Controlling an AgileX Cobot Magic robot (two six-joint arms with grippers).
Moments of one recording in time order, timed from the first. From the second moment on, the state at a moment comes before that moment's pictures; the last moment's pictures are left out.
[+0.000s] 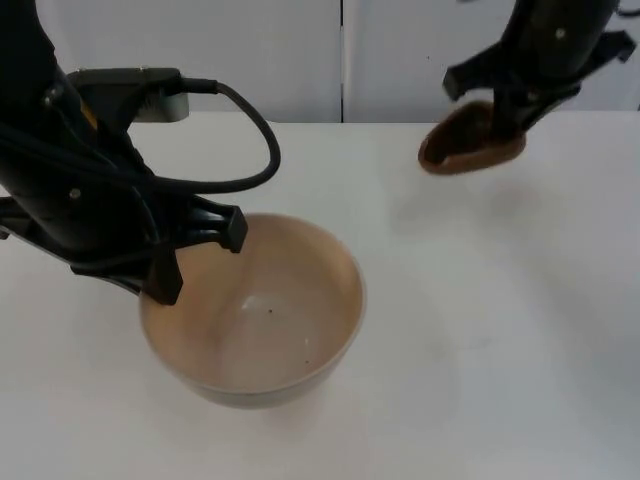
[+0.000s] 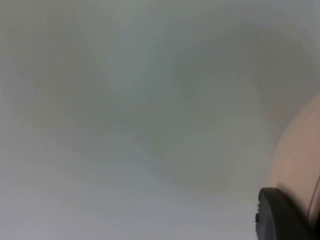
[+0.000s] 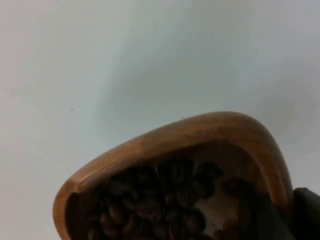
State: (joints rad) right arm 0.40 2.16 -1.84 -0.10 0.94 0.06; left arm -0.42 1.63 -0.88 -0.14 0.59 -0.12
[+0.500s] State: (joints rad) right arm 0.40 1.91 -1.84 -0.06 1.15 0.00; left arm -0.42 1.63 -0.88 -0.22 0.59 -0.12
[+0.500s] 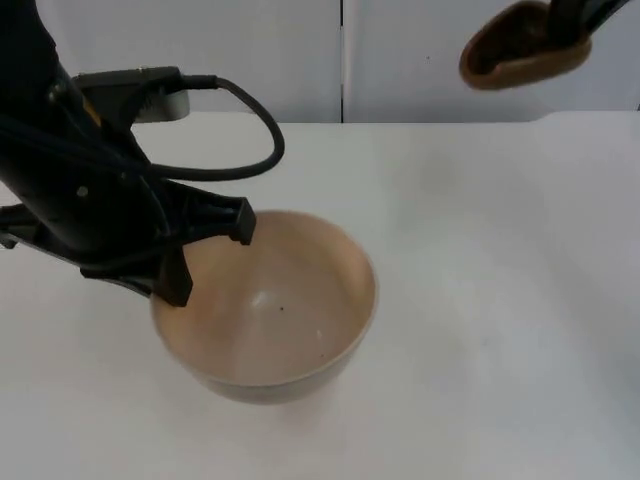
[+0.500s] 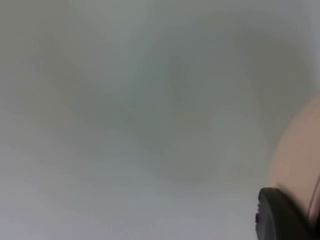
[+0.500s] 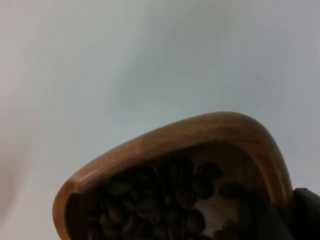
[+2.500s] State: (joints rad) right arm 0.70 1.85 -1.84 -0.21 1.21 0.06; left arm -0.65 1.65 -0.91 0.20 0.61 -0.89
